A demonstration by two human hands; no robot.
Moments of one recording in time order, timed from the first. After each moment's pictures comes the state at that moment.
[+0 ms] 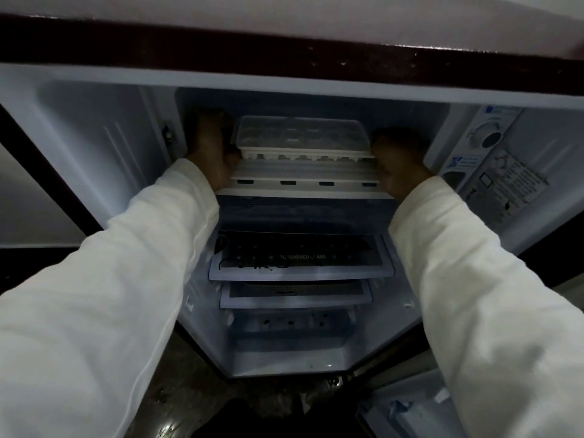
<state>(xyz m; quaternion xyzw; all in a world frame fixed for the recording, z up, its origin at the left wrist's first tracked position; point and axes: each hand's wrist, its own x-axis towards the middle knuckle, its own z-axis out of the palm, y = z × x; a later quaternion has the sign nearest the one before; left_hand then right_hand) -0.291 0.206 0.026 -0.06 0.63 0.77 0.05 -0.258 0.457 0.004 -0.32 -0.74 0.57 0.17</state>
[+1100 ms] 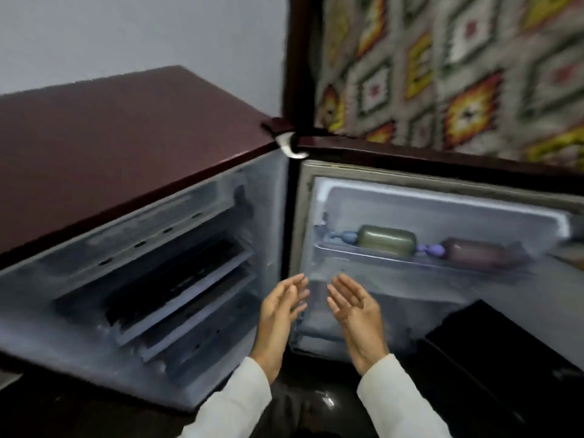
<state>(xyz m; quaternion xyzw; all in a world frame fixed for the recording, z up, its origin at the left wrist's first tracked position) 0.050 0.283 0.022 0.19 0.56 0.68 0.44 0.159 0.373 0.002 -0.44 -0.36 0.72 0.40</state>
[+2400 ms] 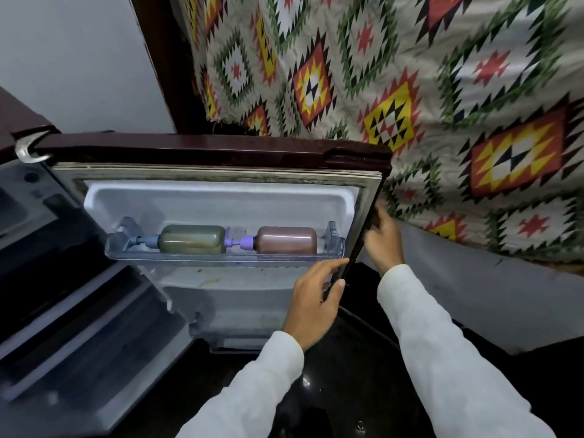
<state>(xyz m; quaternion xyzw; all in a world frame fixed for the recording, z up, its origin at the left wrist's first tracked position) 0.351 0.501 0.034 0.53 0.61 0.51 0.31 0.453 0.658 0.054 -0.56 -0.60 0.45 0.35</state>
